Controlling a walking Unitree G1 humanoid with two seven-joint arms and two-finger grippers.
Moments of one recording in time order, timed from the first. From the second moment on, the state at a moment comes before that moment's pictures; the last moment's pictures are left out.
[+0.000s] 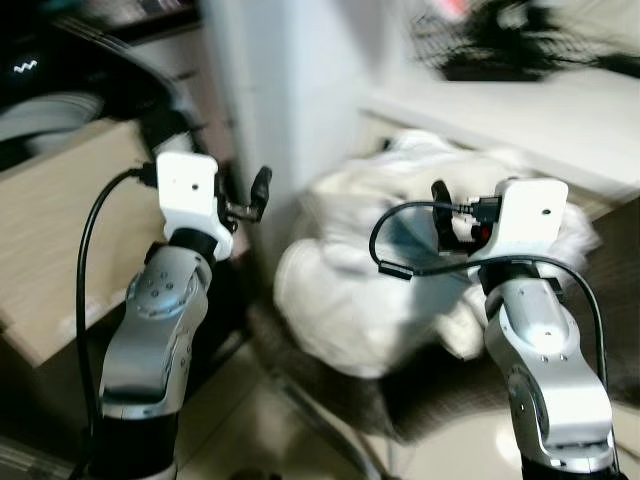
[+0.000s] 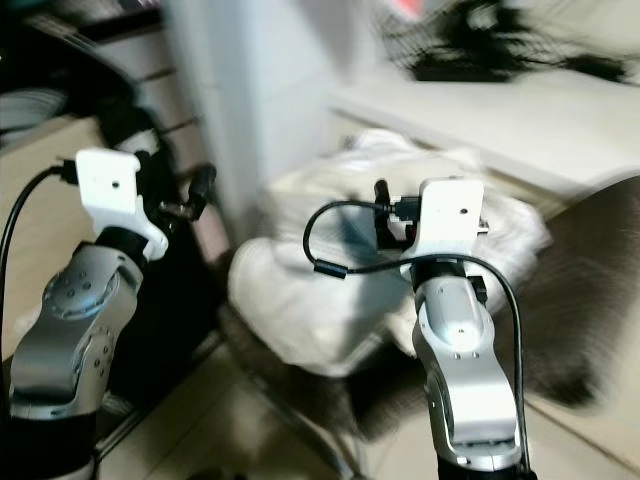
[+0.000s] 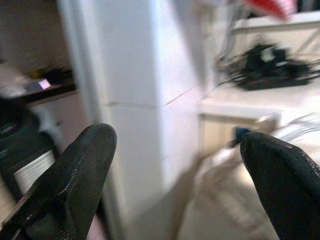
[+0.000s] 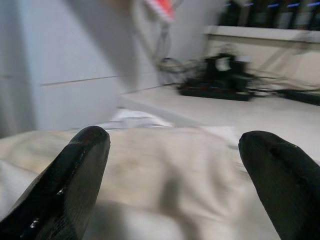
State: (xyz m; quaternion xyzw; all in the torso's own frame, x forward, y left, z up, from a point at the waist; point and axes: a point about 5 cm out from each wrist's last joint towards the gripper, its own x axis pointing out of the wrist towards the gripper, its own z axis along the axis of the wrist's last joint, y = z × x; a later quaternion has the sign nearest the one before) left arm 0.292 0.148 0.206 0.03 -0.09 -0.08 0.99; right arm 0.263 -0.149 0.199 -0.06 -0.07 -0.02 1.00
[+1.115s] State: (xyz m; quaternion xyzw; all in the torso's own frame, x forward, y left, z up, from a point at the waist) left arm 0.301 0.139 0.212 0.08 -0.11 -0.11 0.99; right arm 0.251 -0.144 0.210 -0.06 -0.11 0.01 0.99
